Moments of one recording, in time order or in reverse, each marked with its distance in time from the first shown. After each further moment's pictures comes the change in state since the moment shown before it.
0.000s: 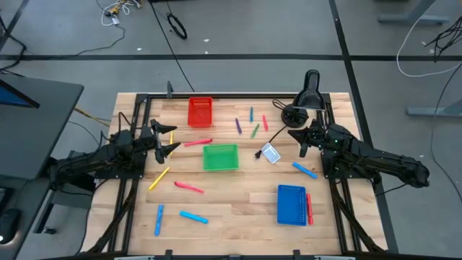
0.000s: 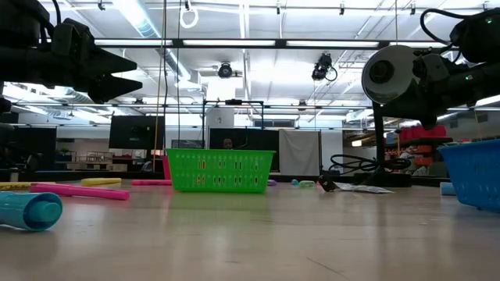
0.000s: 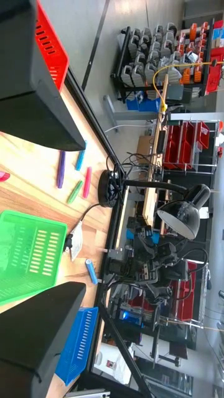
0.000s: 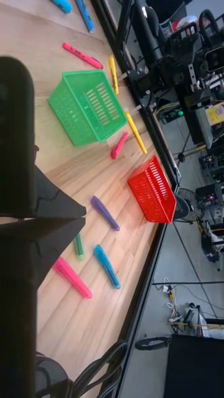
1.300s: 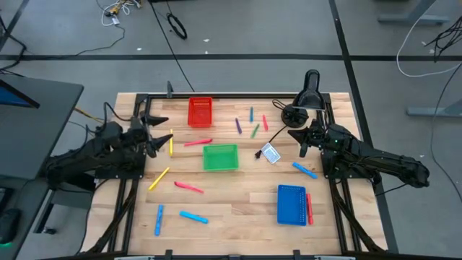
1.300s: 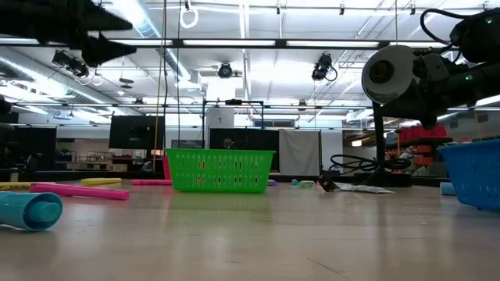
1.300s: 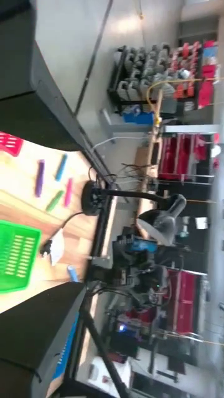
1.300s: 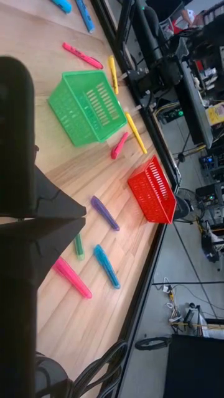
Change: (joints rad) left arm -0.001 0.118 0.323 -0.220 -0.050 0.020; right arm 0.000 0.000 0.000 0.000 0.000 0.000
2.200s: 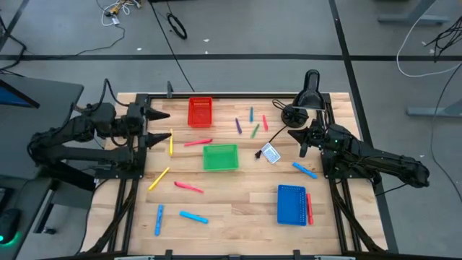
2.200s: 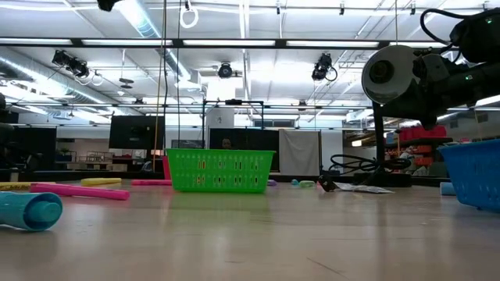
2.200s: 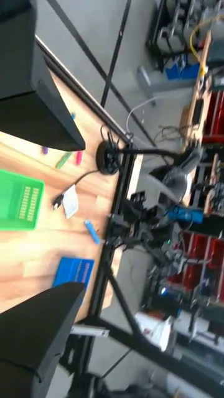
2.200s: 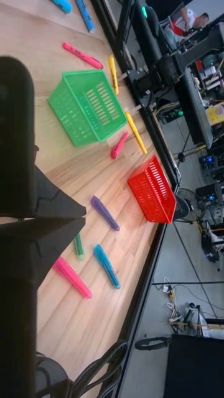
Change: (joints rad) left arm -0.197 0.457 0.598 -0.358 0.000 -0.057; right arm 0.000 0.000 0.000 0.000 0.000 0.000
